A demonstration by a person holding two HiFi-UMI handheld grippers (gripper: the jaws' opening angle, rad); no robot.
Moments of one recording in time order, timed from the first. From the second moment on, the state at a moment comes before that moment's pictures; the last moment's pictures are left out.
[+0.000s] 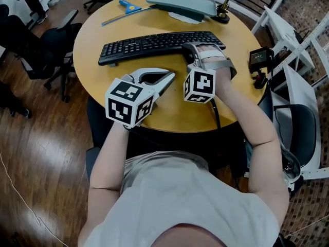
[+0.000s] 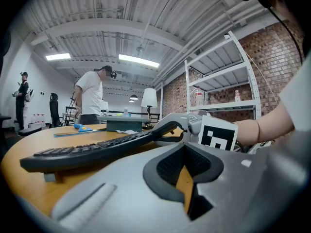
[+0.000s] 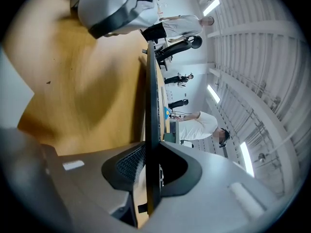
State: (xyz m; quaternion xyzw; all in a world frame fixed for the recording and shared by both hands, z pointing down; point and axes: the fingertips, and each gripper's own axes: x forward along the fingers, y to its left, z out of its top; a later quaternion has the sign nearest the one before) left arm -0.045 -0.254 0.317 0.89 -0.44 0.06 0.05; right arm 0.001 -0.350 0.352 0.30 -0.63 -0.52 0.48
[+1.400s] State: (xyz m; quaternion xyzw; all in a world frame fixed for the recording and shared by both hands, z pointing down) left arm -0.045 -0.255 0.317 0.89 -0.44 0.05 0.05; right arm 0.027 -0.361 0.239 0.41 -0.60 -0.56 0.41
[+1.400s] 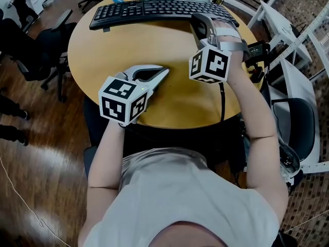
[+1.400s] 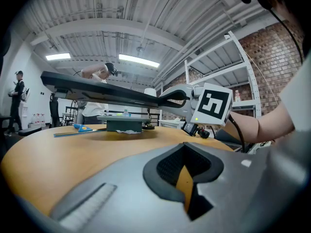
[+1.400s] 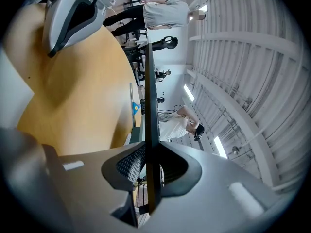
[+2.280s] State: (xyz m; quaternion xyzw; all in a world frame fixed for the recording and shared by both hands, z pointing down) left arm -0.044 -0.255 0.316 0.89 -0.44 0.05 0.05; right arm 0.024 -0.361 0.249 0.40 -0.60 -0.55 0.41
